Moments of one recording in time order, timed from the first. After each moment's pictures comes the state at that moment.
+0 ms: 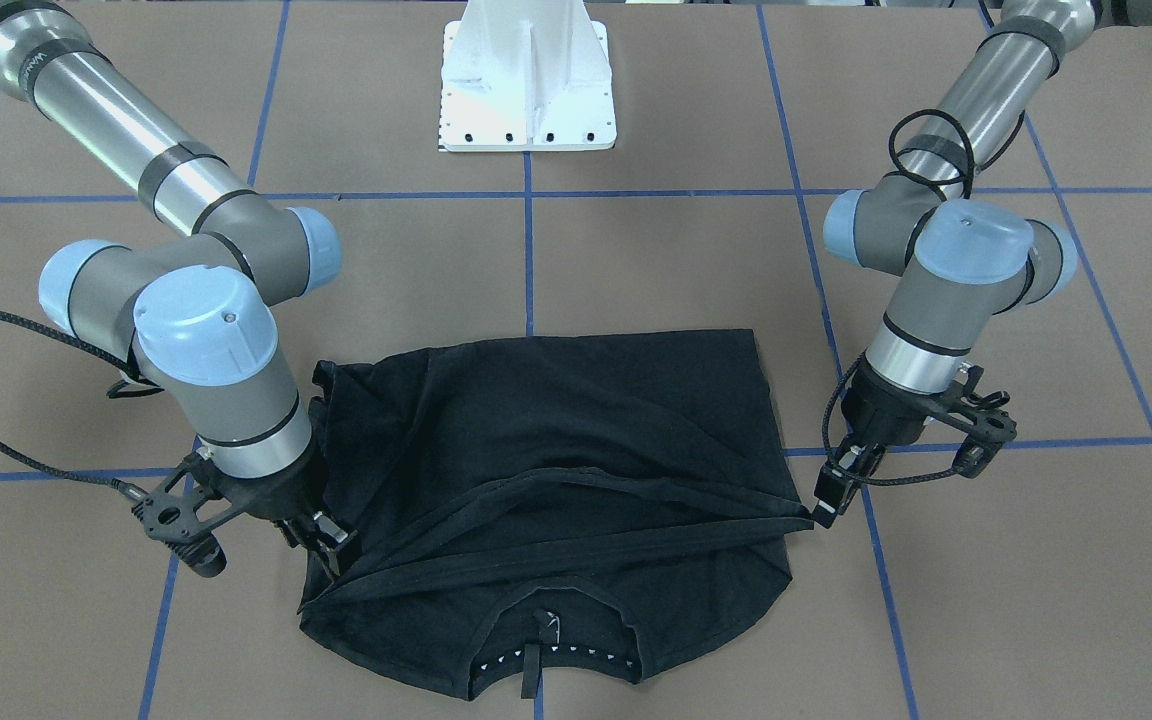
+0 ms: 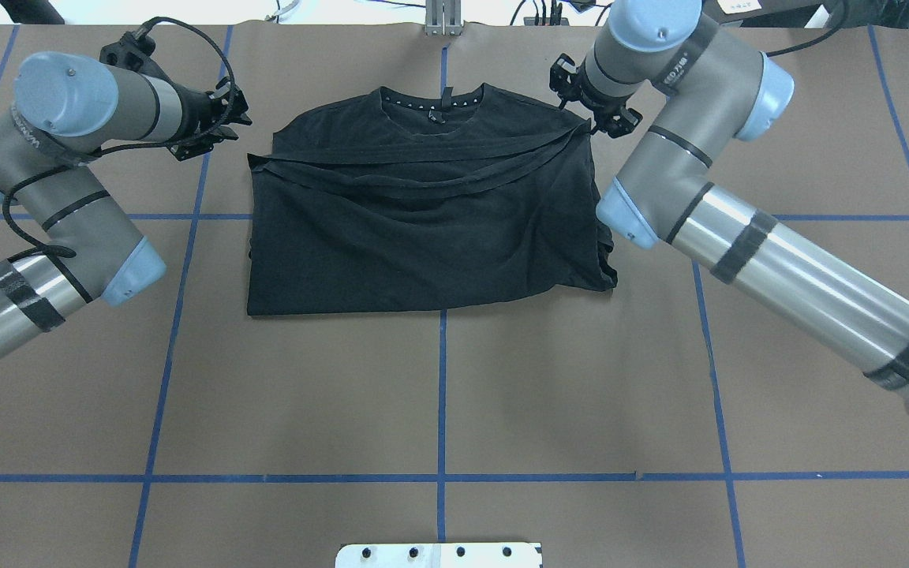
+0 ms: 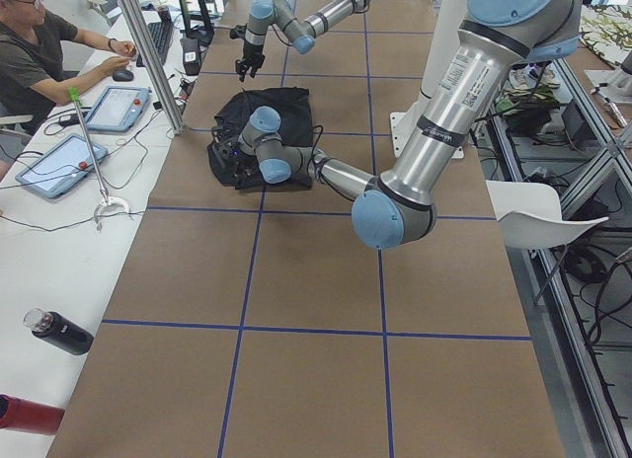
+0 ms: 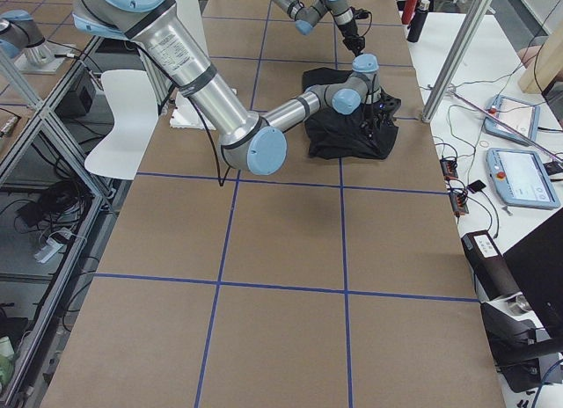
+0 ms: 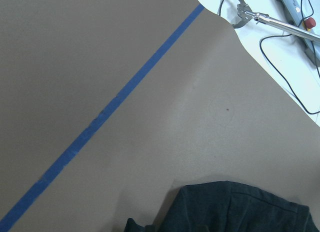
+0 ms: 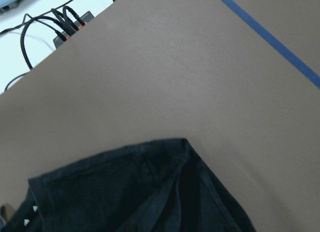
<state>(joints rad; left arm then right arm) -0.87 -2.09 -1.36 -2.35 -1.79 -1.77 0.84 -0.85 1.31 -1.23 1.85 1.67</state>
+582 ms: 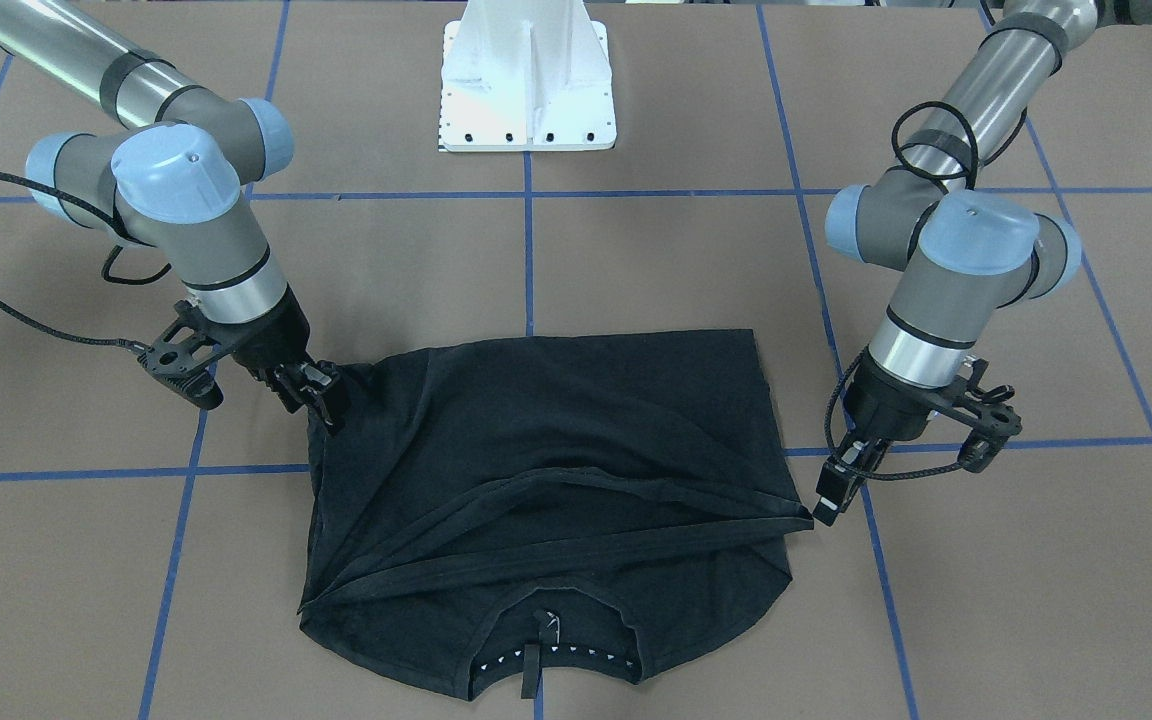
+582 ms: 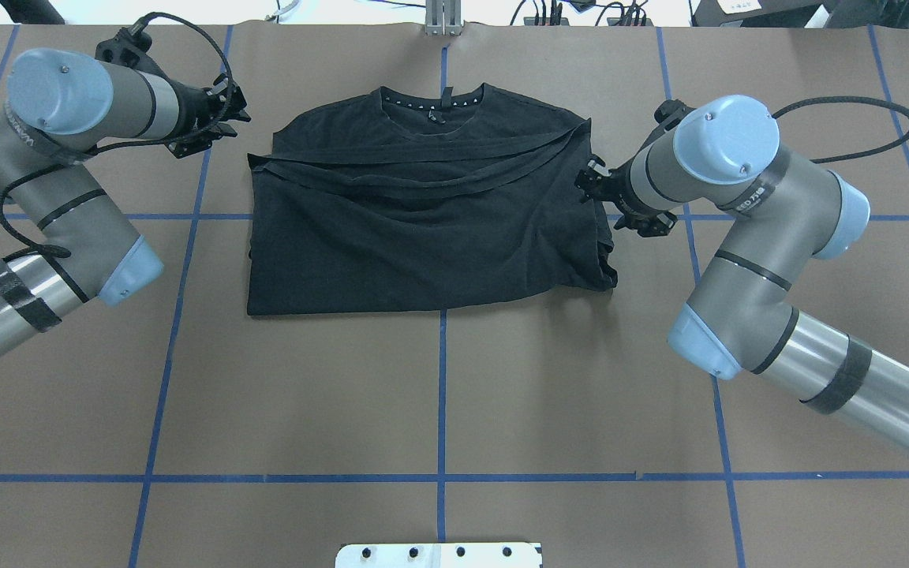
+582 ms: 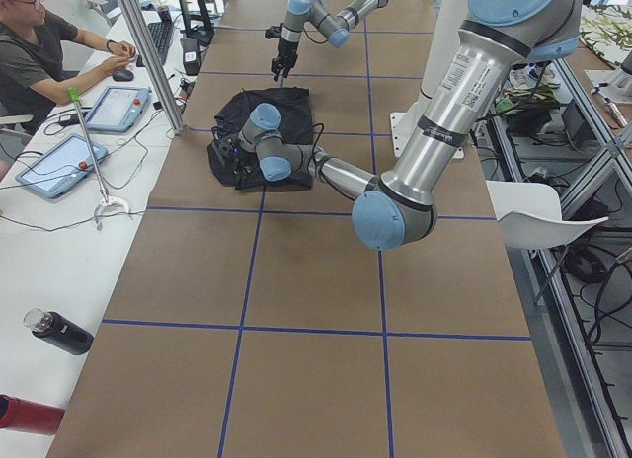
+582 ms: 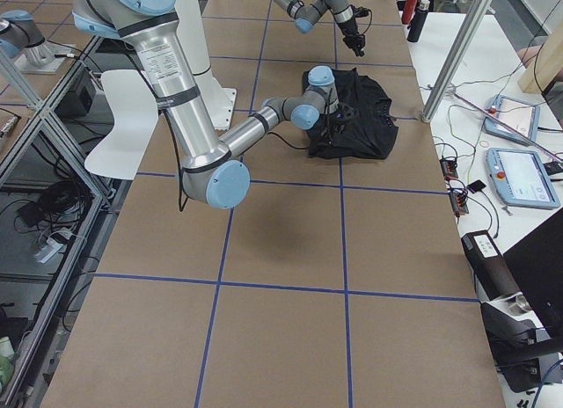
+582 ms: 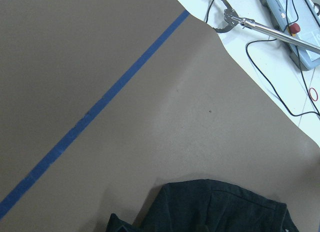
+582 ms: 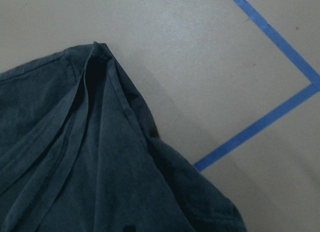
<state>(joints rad) -0.88 -2.08 -1.38 -2.35 -1.78 -1.77 0.72 -1.13 1.65 -1.22 1.84 1.73</state>
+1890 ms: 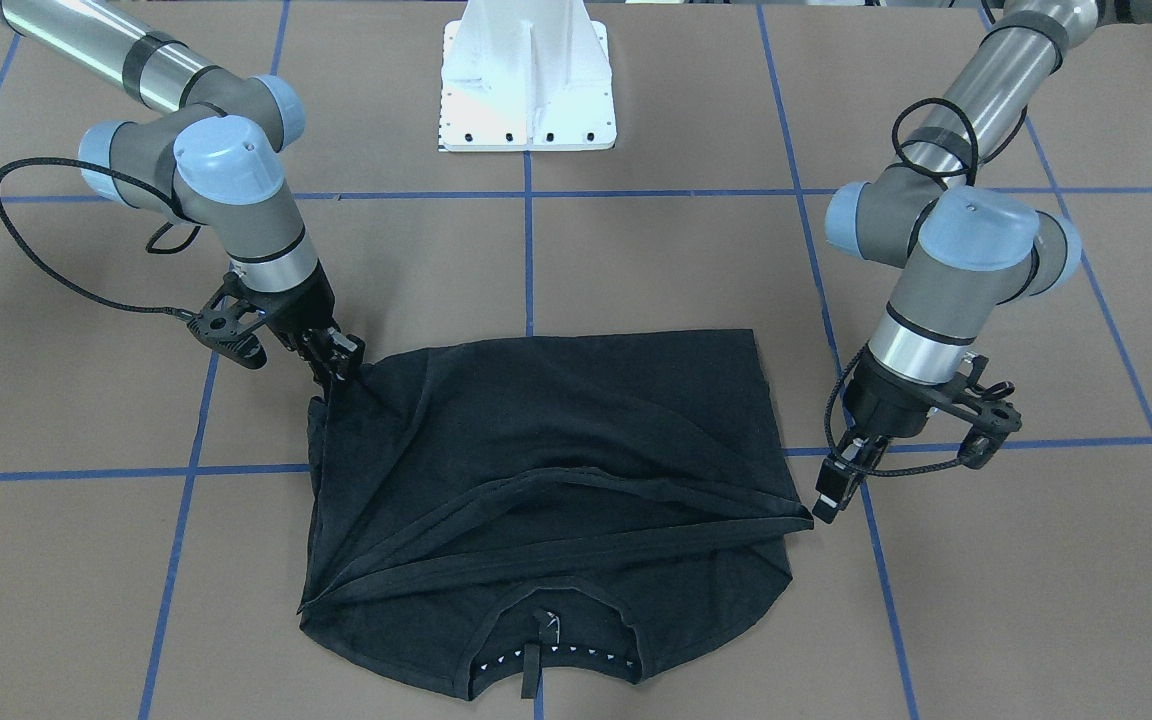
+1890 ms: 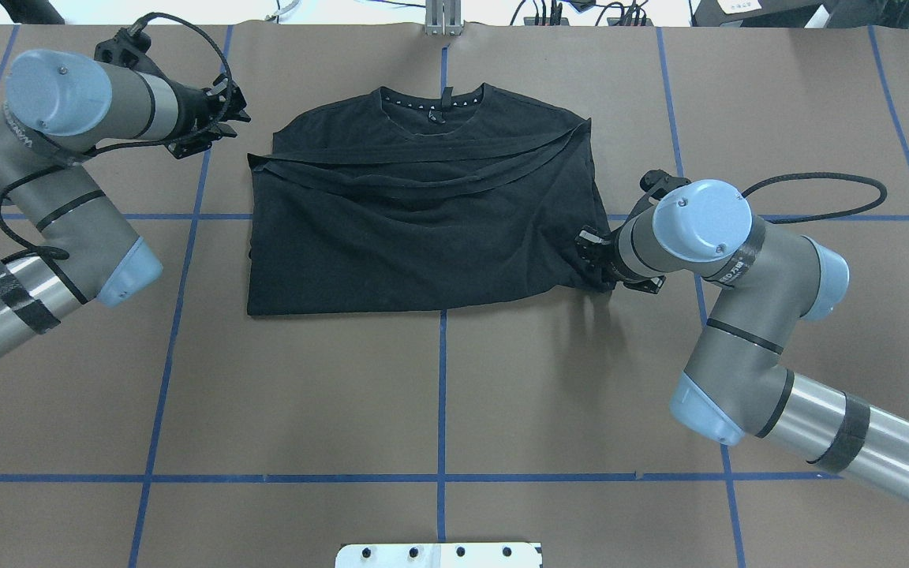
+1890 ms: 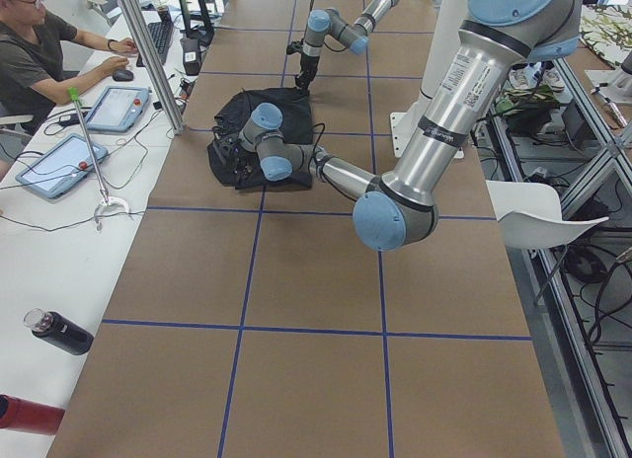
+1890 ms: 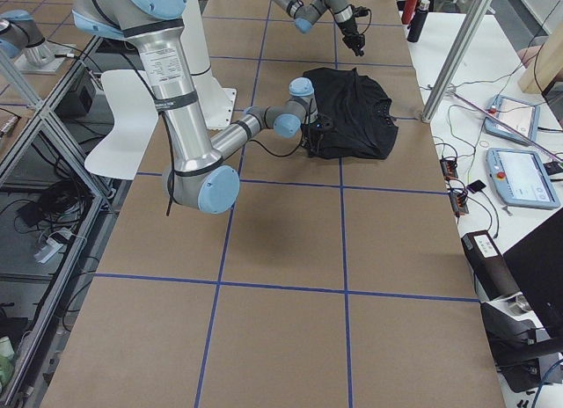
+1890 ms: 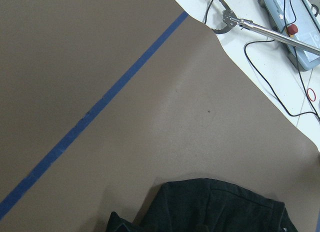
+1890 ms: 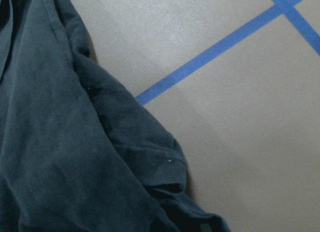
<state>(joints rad) -0.87 -2.08 -1.38 -2.34 -1.78 -1.77 0.61 -1.19 1.67 -1.22 1.78 1.74</state>
